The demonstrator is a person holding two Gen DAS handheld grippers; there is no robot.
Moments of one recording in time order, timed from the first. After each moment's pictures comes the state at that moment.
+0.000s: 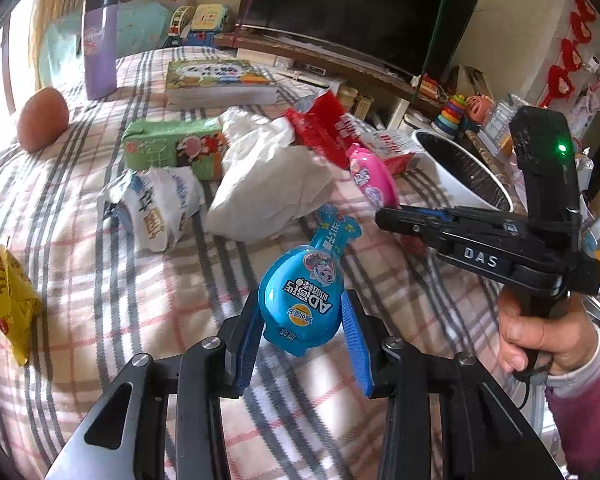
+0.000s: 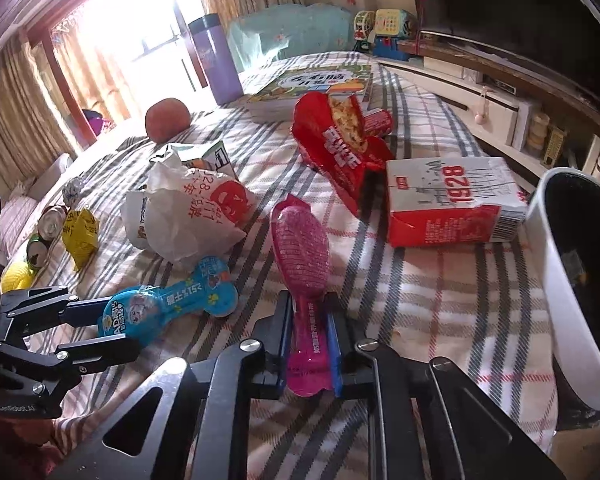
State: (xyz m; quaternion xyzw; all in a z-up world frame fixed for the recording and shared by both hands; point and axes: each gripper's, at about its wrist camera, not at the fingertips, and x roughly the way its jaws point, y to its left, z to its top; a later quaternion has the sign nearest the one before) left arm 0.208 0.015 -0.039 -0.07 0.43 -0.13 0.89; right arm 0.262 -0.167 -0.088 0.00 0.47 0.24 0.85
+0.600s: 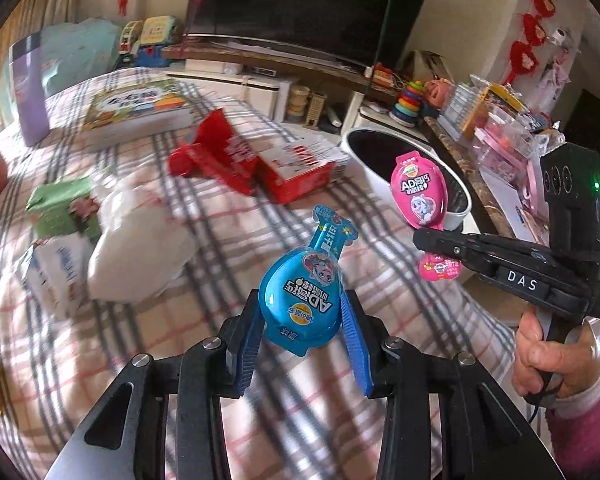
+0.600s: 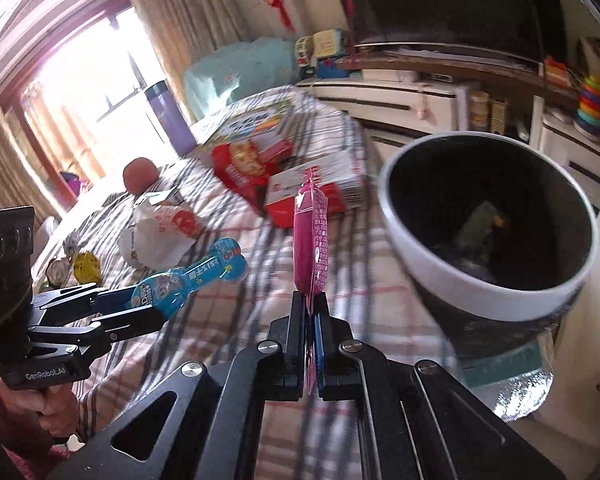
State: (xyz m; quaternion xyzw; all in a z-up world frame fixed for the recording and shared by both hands) left arm 0.245 -0.044 -0.031 -0.04 0.43 -0.19 0.88; right arm 0.222 -0.265 -0.057 0.08 0.44 0.17 0.88
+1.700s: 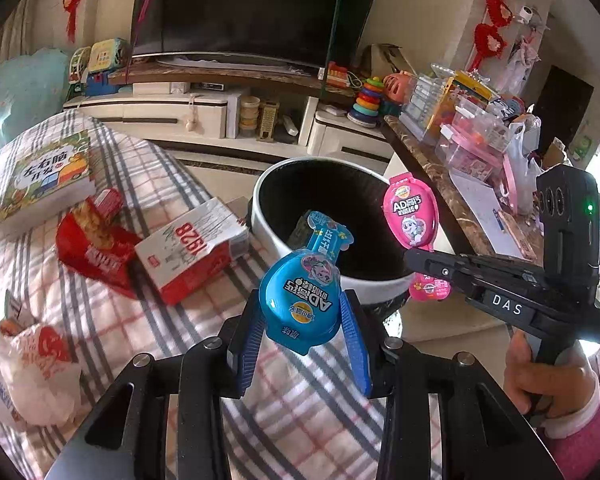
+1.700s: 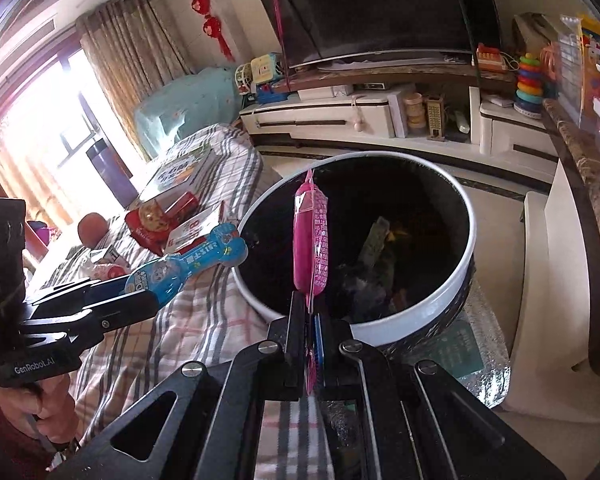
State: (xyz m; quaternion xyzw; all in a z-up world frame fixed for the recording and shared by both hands) left arm 0.320 -0.131 -0.027 -0.01 0.41 -0.25 0.88; right arm 0.234 -0.360 -0.047 0.12 0.42 0.09 0.89
